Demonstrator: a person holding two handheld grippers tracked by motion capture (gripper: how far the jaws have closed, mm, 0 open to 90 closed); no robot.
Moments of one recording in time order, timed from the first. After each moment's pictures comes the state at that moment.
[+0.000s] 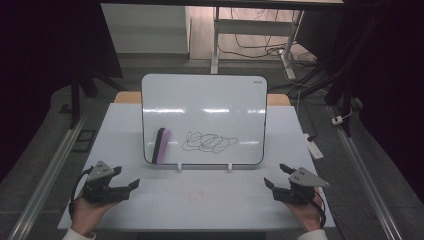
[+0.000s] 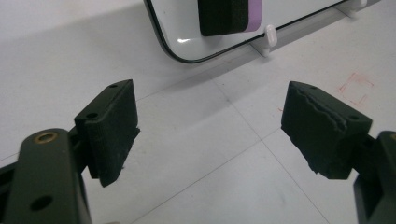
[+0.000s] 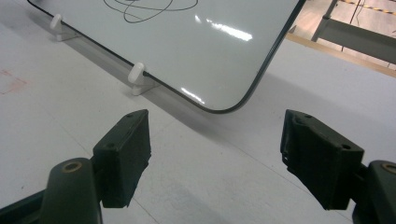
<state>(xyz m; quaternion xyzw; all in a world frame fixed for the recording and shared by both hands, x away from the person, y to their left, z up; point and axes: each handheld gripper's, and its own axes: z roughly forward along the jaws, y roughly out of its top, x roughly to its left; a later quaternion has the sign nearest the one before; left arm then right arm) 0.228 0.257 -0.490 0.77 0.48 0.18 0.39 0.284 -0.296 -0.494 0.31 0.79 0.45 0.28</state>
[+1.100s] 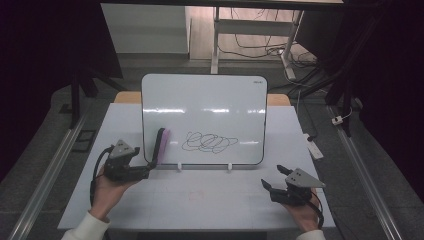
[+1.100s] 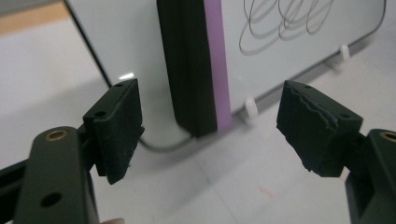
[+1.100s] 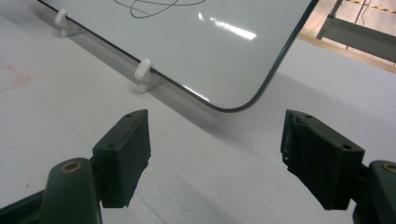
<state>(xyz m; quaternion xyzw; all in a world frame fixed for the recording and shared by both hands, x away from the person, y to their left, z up) 0.278 0.207 -0.447 0.77 0.46 0.21 0.40 0.283 -0.290 -0.499 0.30 0.79 0.45 0.27</state>
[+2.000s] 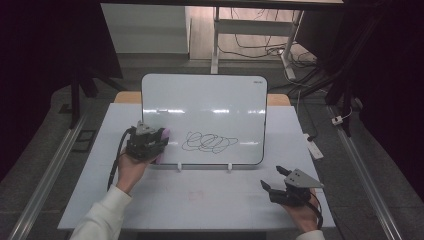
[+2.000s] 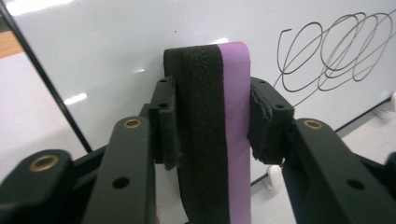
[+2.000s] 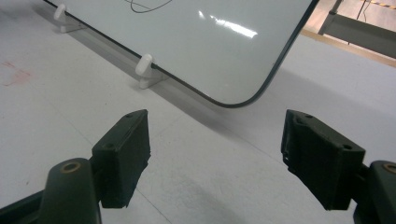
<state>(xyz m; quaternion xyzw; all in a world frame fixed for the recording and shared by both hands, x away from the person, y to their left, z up) 0.333 0.175 -0.447 0.75 0.49 0.22 0.38 0.282 -0.288 -0.502 0.30 0.80 0.45 0.27</state>
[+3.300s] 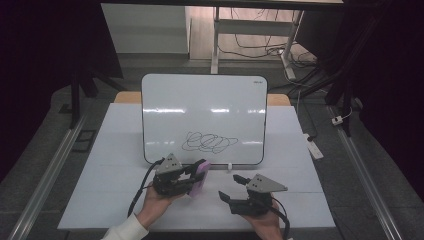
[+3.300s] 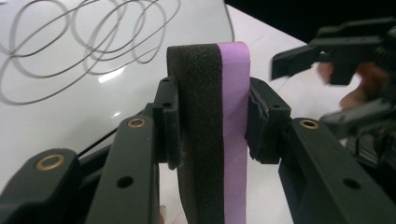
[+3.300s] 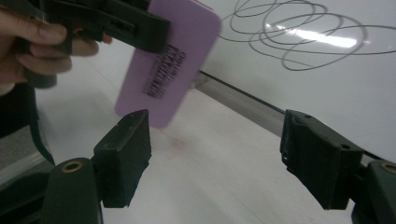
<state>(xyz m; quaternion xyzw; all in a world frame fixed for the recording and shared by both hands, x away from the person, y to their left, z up) 0.262 0.095 -0.471 0.78 0.35 0.10 0.51 0.249 -0.179 -0.491 0.29 0.79 0.52 0.14</state>
